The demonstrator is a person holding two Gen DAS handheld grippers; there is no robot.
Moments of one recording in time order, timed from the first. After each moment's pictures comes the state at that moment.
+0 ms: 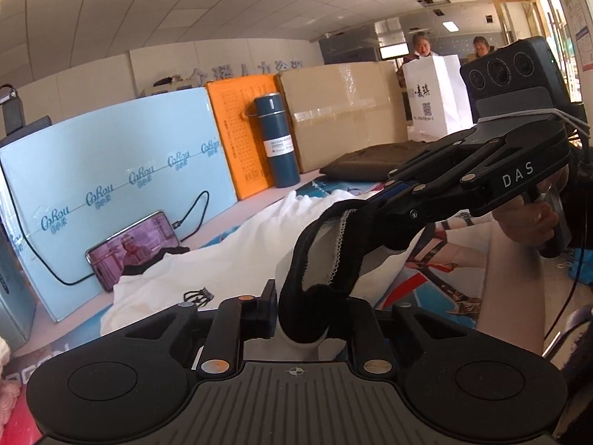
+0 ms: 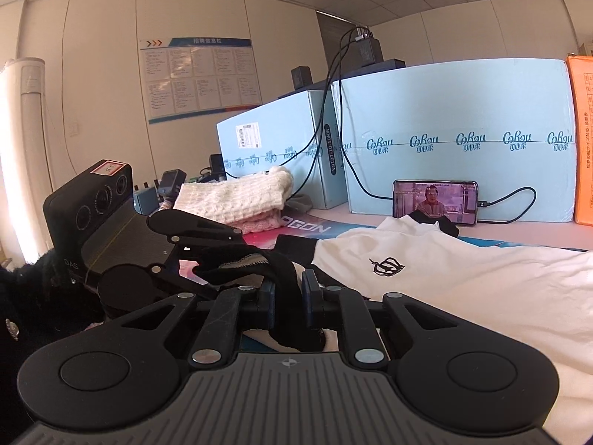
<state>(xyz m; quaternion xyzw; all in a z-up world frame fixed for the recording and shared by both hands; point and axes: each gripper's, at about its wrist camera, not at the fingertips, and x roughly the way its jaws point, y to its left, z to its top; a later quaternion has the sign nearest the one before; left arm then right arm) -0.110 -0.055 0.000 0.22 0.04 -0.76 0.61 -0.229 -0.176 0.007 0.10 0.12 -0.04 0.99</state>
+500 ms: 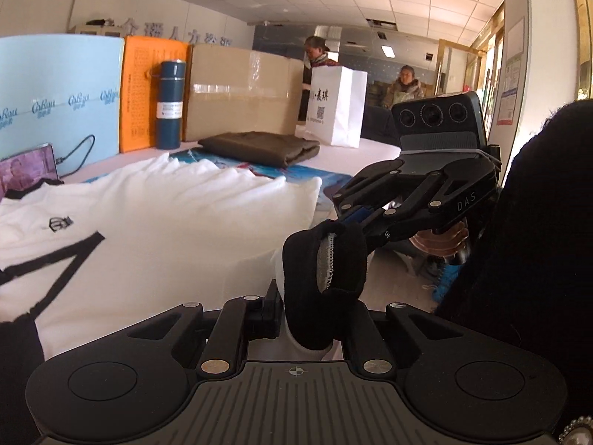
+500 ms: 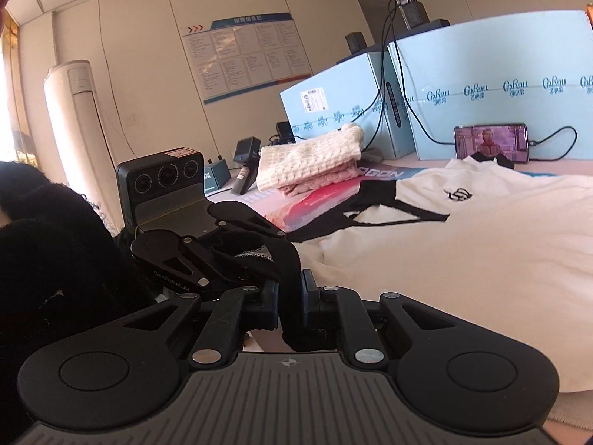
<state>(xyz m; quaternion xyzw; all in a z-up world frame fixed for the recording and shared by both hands) -0.133 -0.016 -0.031 0.18 0.20 -0.84 0.47 -0.284 -0.124 -0.007 0.17 0.18 0.06 0.97</state>
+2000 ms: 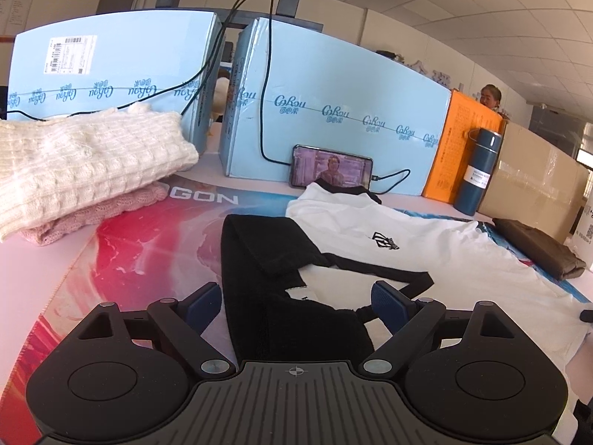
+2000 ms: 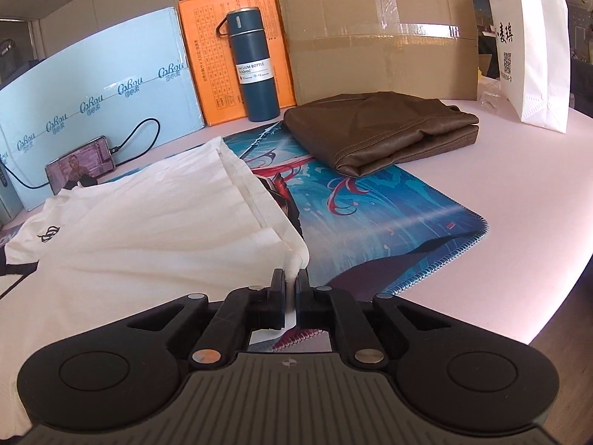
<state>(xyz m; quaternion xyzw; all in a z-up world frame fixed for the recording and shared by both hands) -0.015 0.011 -0.017 0.03 0.24 -0.52 0.82 -0.368 -0.200 -0.030 0.24 0.20 -0.55 0.77</state>
